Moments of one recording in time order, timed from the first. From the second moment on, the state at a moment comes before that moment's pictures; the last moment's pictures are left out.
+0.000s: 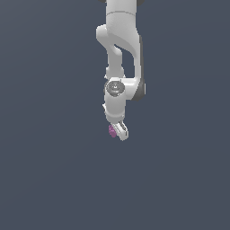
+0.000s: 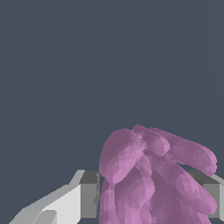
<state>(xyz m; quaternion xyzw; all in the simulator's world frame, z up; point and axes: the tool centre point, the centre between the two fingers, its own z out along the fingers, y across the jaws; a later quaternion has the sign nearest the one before) -0.041 0.002 0.050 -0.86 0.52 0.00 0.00</state>
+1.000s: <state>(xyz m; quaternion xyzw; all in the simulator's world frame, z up) -0.038 -0.002 0.079 -0.86 0.52 0.00 0.00</state>
